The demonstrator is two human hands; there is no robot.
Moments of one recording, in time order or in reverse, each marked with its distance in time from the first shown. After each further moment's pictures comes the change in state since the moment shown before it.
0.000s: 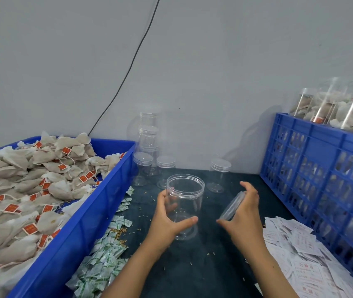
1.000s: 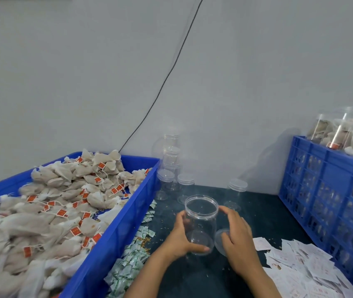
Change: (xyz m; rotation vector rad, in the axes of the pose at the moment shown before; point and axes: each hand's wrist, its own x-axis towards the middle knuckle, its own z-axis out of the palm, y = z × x) left_hand -0.006 0.018 -0.019 0.293 -0.192 -0.224; right_hand -0.018 -0.032 0.011 0.005 -0.191 -0.238
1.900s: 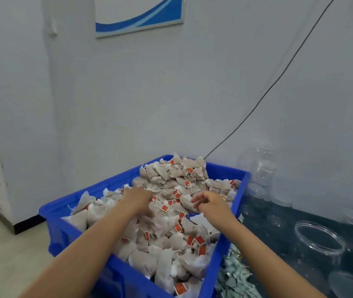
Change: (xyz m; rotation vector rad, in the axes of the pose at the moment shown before) left_hand -0.126 -0.012 -0.306 1.253 0.349 -0.492; right_hand 0.058 -0.229 0.150 0.403 -0.578 -0.042
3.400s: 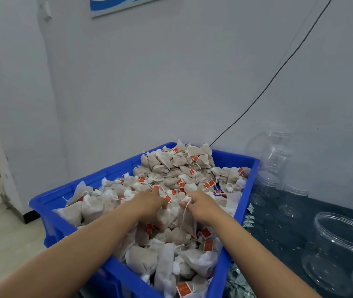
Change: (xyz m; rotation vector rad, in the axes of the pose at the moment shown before) left_hand 0.017 0.014 0.039 0.067 -0.082 0.236; right_hand 0.033 0.012 0.039 -0.278 -0.231 0.074
